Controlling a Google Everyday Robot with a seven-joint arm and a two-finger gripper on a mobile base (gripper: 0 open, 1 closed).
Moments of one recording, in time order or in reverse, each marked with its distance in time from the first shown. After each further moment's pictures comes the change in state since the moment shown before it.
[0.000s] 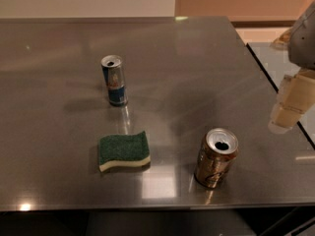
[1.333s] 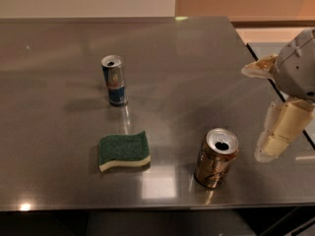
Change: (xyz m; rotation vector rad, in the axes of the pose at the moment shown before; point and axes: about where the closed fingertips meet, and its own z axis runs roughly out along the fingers) arm -0.029 0.051 0.022 -0.132 -0.222 -0.102
